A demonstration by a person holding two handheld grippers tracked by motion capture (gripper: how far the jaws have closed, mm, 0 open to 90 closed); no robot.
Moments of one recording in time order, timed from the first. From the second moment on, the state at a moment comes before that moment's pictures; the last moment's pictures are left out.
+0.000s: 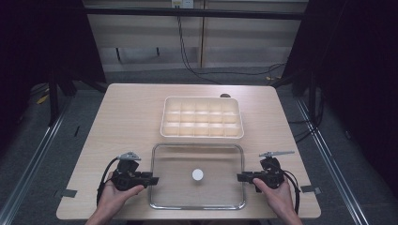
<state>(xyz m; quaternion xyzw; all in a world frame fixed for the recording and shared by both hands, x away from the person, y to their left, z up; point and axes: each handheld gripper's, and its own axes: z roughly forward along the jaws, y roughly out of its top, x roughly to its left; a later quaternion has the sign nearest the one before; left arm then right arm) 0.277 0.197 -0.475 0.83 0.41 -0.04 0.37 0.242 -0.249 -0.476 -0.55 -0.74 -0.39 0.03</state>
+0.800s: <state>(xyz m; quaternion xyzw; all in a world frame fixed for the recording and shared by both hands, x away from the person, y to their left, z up) 0.285 0.194 -0.487 0.84 0.41 -0.05 0.35 0.246 -0.247 -0.488 -0.56 -0.75 -0.35 0.00</state>
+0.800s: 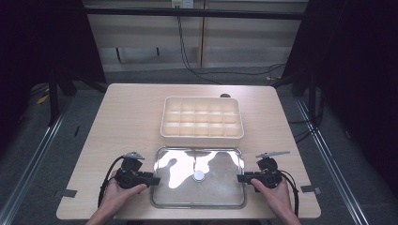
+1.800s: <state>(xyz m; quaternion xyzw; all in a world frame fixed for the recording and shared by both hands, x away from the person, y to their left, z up) 0.281 0.196 -0.477 0.84 0.40 -0.03 0.36 0.243 -0.258 -0.480 -0.55 -0.74 -0.39 -0.01</state>
